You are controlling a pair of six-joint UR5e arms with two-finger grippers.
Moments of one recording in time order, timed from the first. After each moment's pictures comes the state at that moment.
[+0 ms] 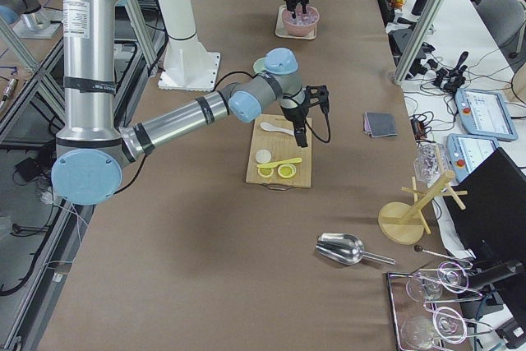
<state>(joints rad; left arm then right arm) -0.84 -1.74 -1.64 -2.41 -2.09 -0.40 1.14 -1.62 2.04 -1.29 2.09 0.70</state>
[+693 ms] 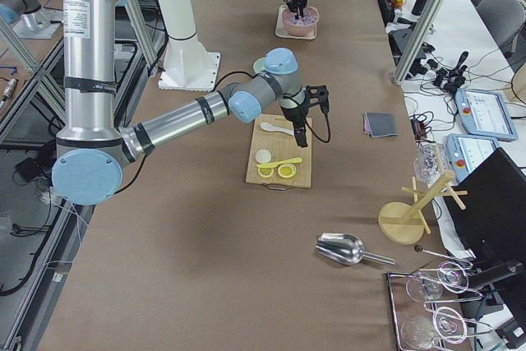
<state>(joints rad) -0.84 -1.75 -1.64 -2.44 -2.09 -0.41 1.14 -1.62 2.04 -1.29 2.09 0.70</state>
